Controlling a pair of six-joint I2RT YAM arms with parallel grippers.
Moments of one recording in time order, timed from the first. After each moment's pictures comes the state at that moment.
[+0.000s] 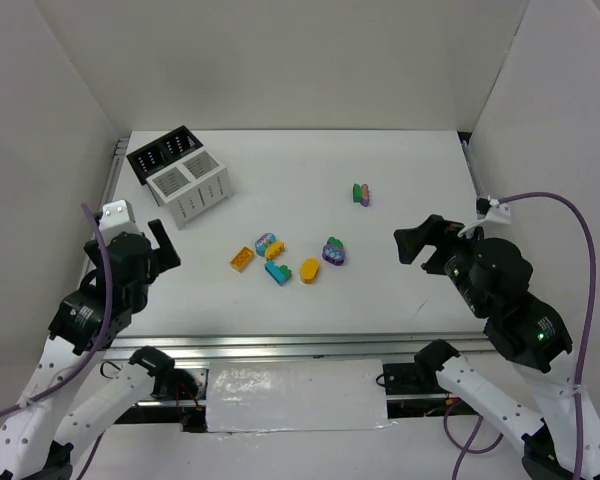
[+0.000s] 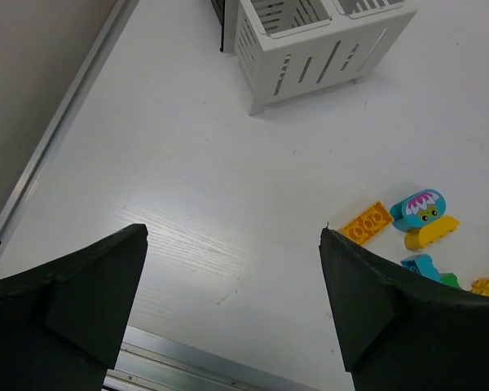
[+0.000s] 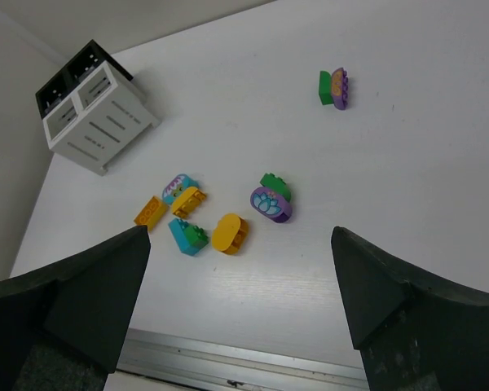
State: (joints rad) left arm -0.43 0.64 0.96 -0.86 -0.67 -0.48; right arm 0.54 0.58 1.12 -0.79 0.32 0.52
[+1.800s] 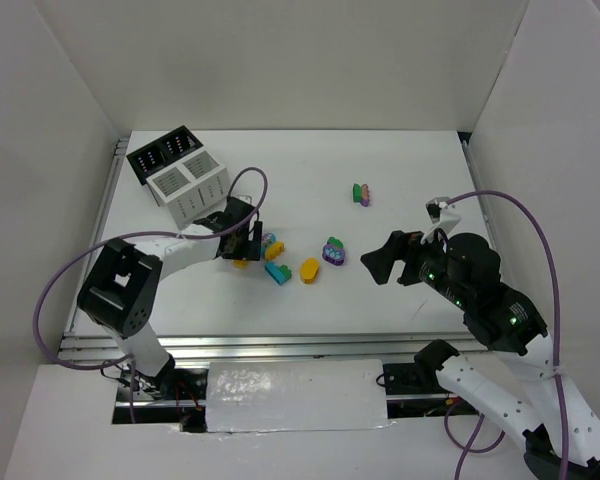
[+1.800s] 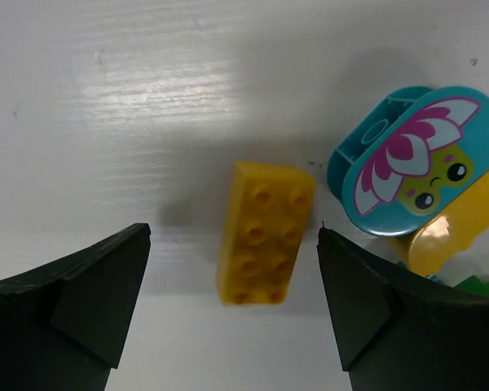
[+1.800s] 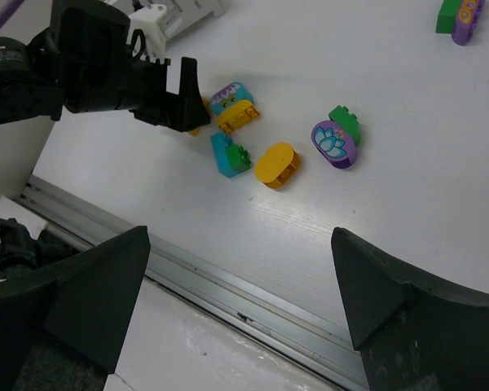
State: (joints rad) left arm -0.47 1.68 1.00 -0.35 -0.27 -0.37; right arm 0.56 0.61 0.99 -0.74 0.00 0.46
